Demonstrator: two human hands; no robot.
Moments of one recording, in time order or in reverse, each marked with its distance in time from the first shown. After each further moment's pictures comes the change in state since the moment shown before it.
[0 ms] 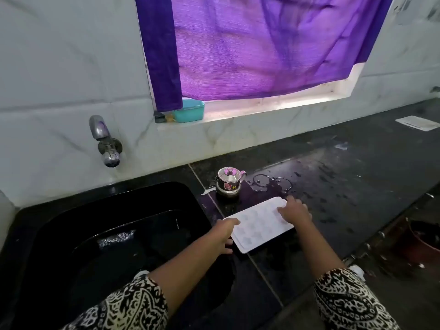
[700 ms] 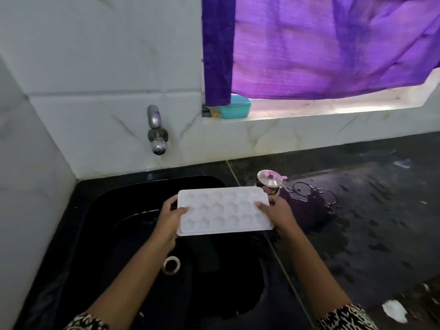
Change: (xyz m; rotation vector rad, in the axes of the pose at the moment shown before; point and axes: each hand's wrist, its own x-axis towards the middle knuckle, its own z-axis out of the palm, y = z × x) left_hand -0.054 -0.015 -0.176 -0.465 0.418 0.427; right_hand -0.055 -0.128 0.036 0.701 -0.182 -0.262
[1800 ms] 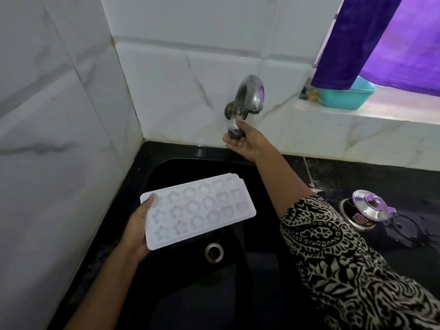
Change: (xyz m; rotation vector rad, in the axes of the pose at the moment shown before) left_hand 0.007 0.006 -0.175 -0.509 0.104 -0.107; right_hand 0.098 -0.207 0.245 0.593 -0.705 0.201
